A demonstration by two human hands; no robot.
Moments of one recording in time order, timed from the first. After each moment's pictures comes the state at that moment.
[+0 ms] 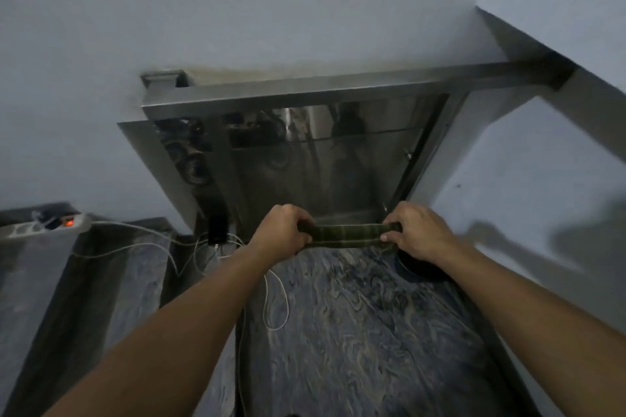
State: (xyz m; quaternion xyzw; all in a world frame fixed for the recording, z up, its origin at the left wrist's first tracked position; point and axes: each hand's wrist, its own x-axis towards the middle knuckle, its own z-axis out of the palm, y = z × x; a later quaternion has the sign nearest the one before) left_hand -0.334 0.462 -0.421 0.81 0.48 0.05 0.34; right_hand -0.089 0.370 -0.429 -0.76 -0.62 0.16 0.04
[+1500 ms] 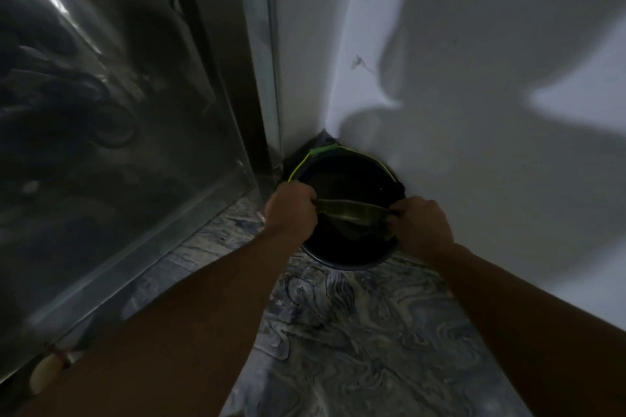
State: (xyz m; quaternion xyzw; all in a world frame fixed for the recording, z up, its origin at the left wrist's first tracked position) left_hand 0.167 0.598 -0.944 0.90 0.31 -0.05 0.31; right_hand 0.273 0.416 -0.932 -0.95 -0.23 0.21 0.08
